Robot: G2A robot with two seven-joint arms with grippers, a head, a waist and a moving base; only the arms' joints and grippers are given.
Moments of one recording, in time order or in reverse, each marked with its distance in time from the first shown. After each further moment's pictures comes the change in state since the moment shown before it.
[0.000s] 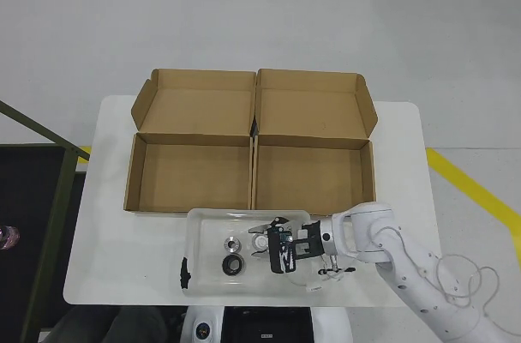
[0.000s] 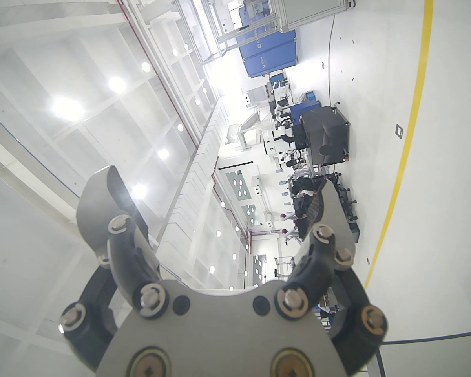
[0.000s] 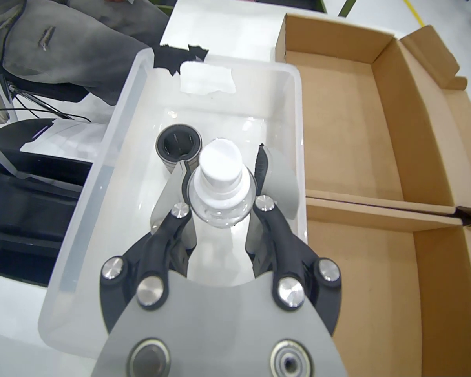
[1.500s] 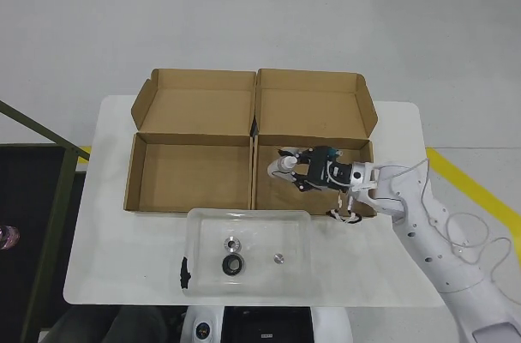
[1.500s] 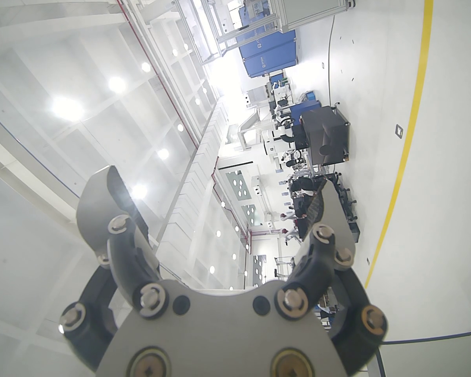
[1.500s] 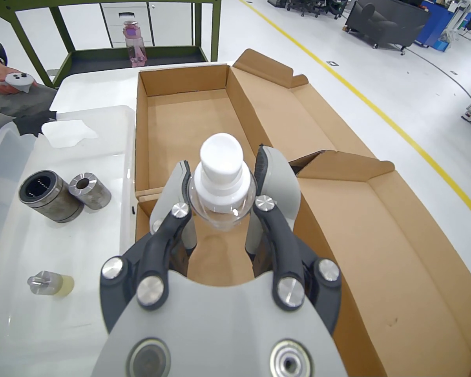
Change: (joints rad) left arm 0.000 0.000 0.000 0.000 0.000 0.000 0.000; right arm 0.202 -0.032 0.073 0.367 0.040 0.150 -0.308
